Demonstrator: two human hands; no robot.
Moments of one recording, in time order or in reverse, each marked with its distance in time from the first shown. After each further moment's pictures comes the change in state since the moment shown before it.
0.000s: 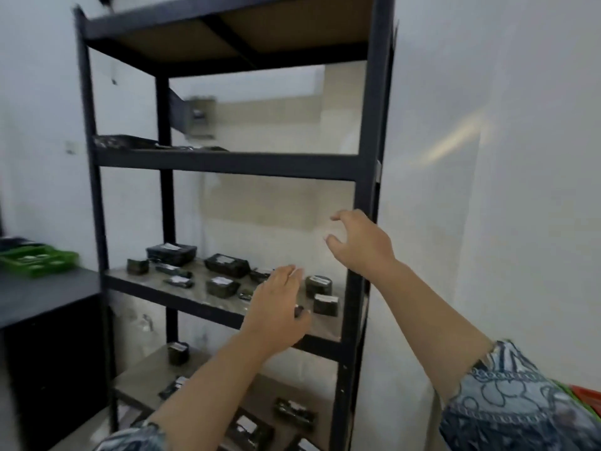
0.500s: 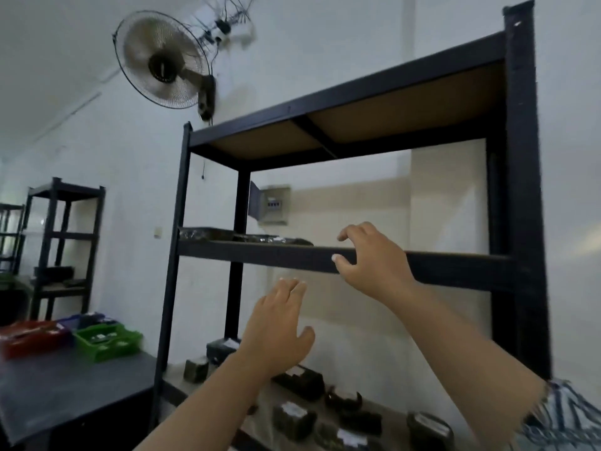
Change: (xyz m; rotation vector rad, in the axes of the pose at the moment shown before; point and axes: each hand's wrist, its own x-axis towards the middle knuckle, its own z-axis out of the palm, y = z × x) left_hand 0.124 -0.185 -0.102 0.281 0.250 -0.037; right_hand 0.198 -0.122 0.055 0.018 0.207 -0.296
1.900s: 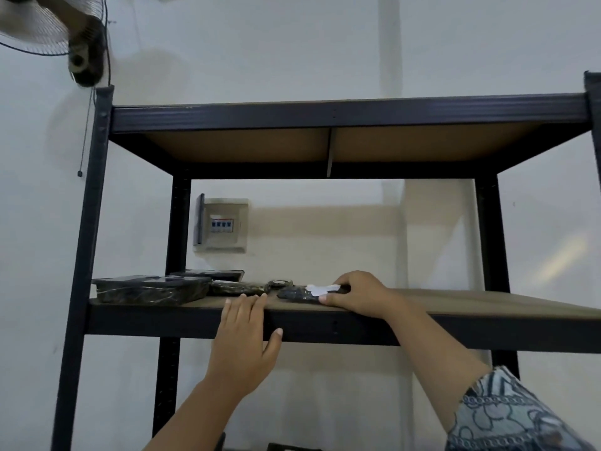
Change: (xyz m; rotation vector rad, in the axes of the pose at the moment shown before) left_hand 0.167 -0.268 0.082 -0.284 0.174 0.161; right_hand 0.183 -0.029 0.160 -0.033 -0.327 0.556
